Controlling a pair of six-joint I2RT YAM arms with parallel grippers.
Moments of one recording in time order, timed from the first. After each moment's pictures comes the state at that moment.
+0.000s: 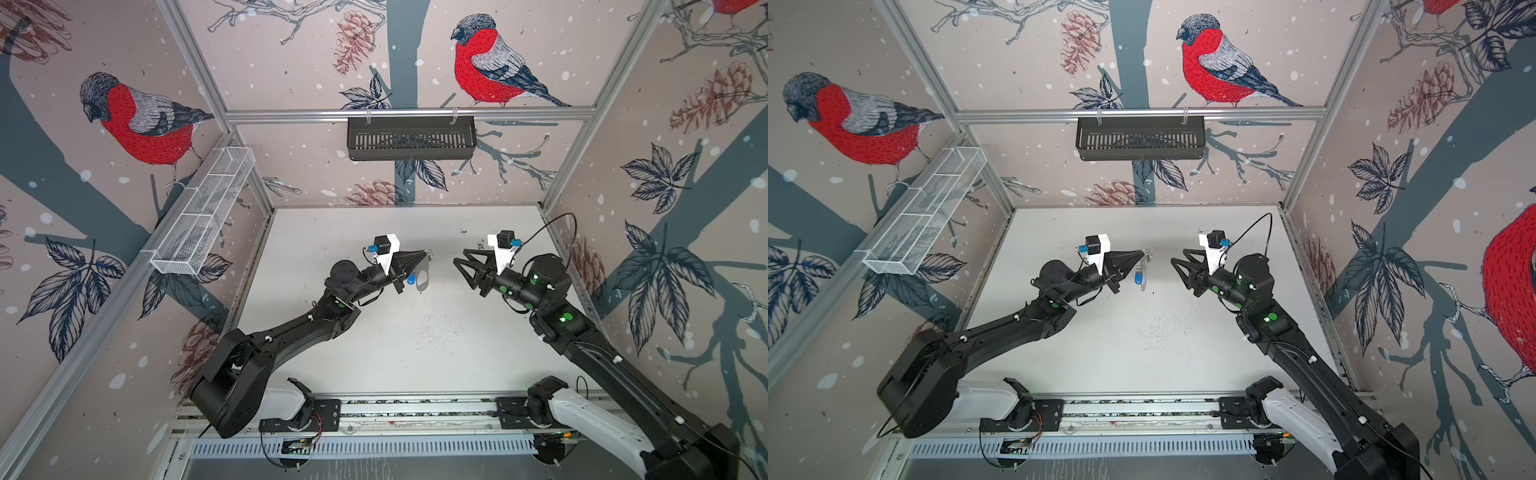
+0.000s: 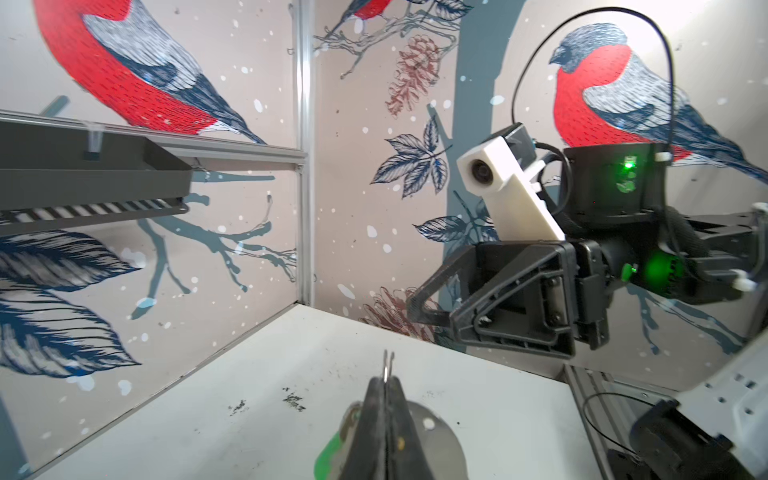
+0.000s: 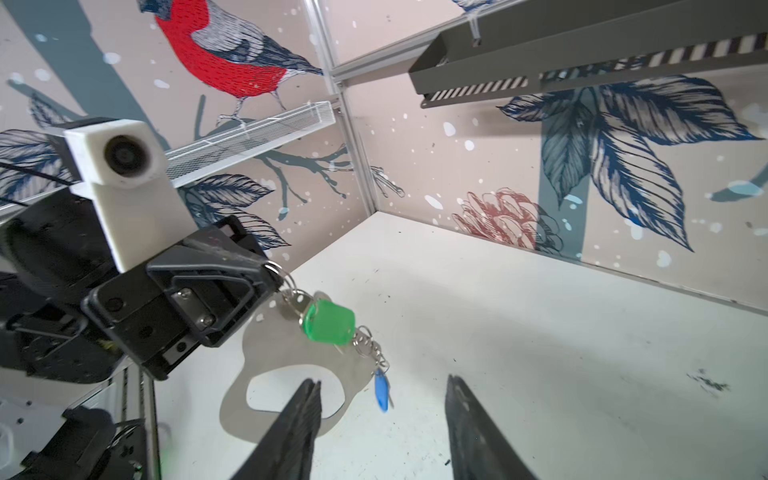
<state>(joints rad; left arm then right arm) -0.64 1.34 0.69 0.95 0.58 -0.19 0.46 0.88 0.70 0.13 -0.49 0.21</state>
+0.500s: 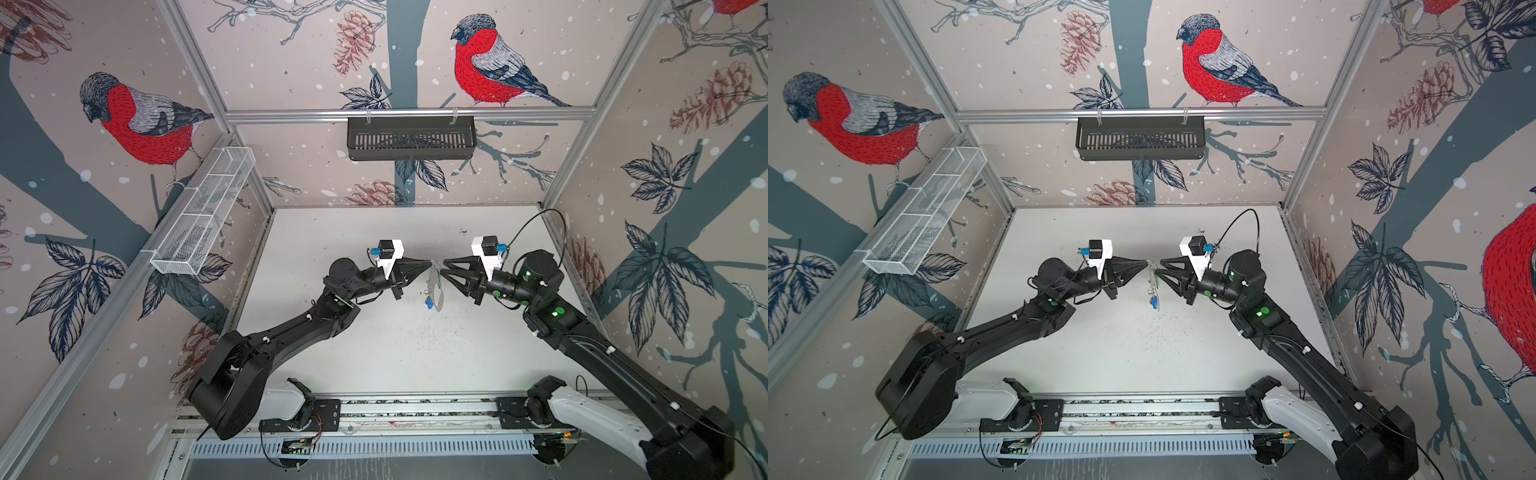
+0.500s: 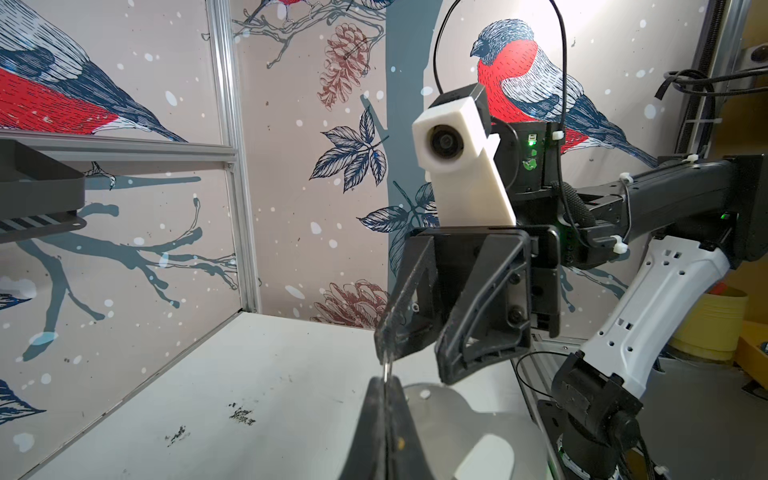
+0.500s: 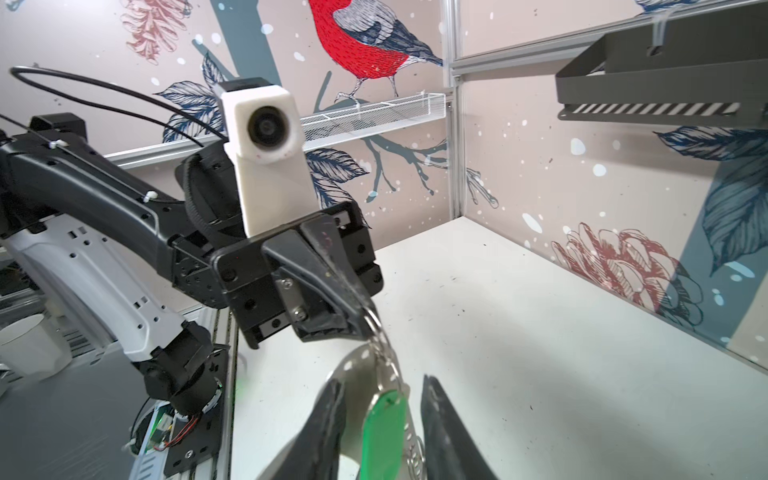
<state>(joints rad) -0.63 1.34 0.71 0.93 0.75 -0.19 0.53 0.95 0.75 0.17 -0.72 0.10</state>
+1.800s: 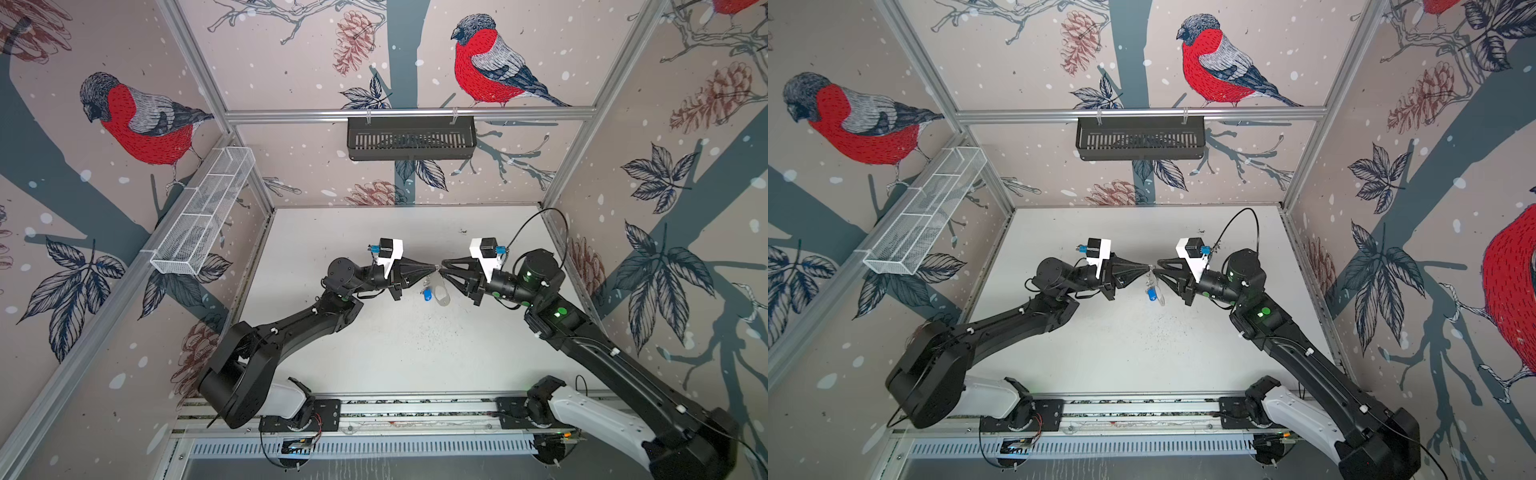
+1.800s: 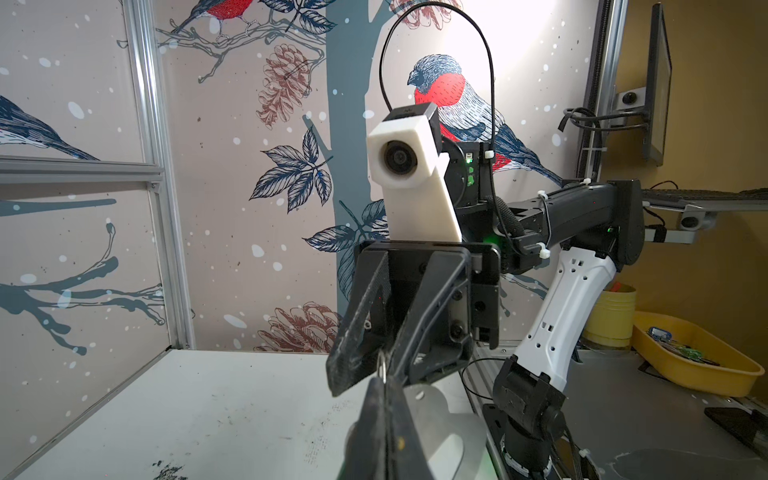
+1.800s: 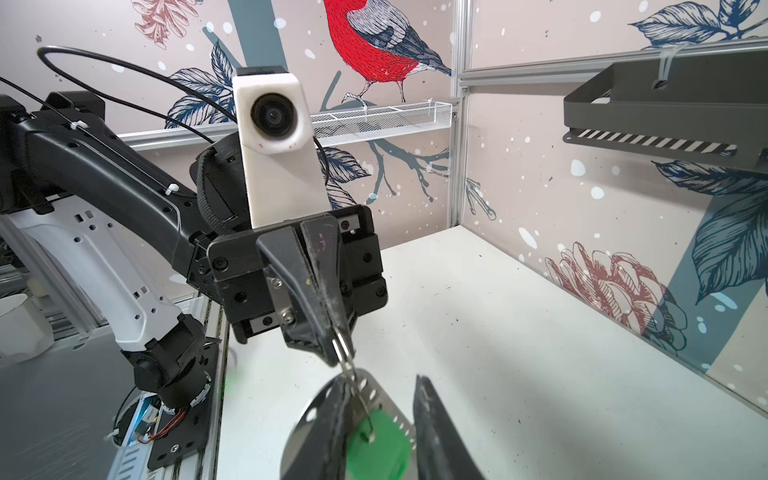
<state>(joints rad) -0.63 1.40 0.74 1.10 0.91 -0.35 0.56 0.94 0.78 0.12 -0.67 0.03</state>
